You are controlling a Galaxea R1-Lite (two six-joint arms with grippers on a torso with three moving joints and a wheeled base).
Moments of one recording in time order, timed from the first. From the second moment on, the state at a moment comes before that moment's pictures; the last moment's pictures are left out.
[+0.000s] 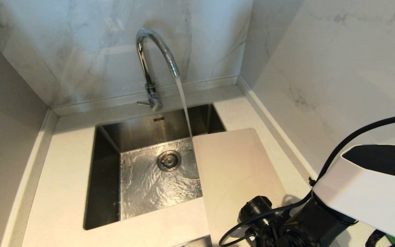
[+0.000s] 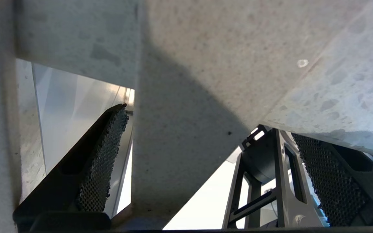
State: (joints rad) left arm 0.00 0.00 0.00 0.00 0.00 0.00; right arm 0.56 2.05 -0.65 -0.12 -0.20 1.46
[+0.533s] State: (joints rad) left arm 0.00 0.00 0.00 0.00 0.00 0.00; right arm 0.56 2.05 -0.65 -0.12 -0.21 1.48
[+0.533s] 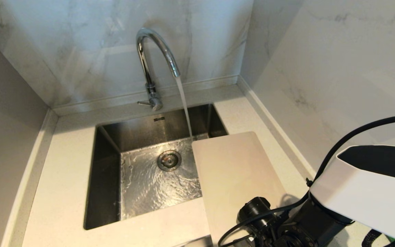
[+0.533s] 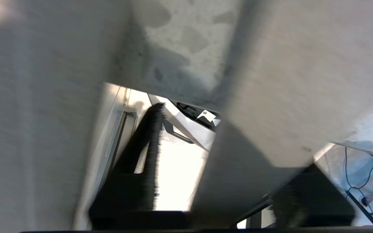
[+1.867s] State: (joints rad) left arm 0.00 0.00 0.00 0.00 0.00 0.00; right arm 0.57 1.80 -0.67 0.03 -0.31 1.45
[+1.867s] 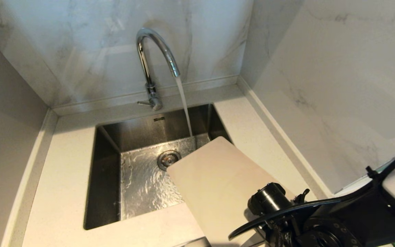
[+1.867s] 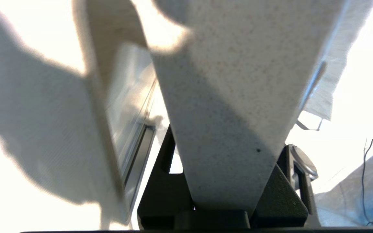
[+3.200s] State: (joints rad) left arm 0.00 0.00 0.00 0.00 0.00 0.00; right arm 0.65 1.38 -0.86 0.45 -0.31 1.37
